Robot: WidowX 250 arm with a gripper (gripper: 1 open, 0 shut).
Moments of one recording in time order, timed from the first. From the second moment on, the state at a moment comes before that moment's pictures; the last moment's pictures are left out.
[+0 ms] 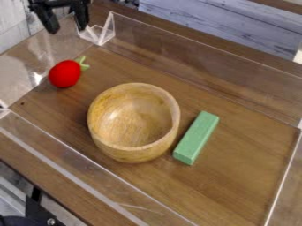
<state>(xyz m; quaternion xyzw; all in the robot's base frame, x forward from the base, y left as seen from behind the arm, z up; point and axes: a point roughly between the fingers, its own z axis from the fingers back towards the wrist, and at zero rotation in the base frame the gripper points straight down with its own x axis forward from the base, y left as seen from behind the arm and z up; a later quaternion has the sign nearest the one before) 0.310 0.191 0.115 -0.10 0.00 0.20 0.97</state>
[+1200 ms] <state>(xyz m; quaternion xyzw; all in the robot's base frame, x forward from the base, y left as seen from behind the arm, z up) 0.351 0.175 0.113 -0.12 0.03 0.21 0.97</state>
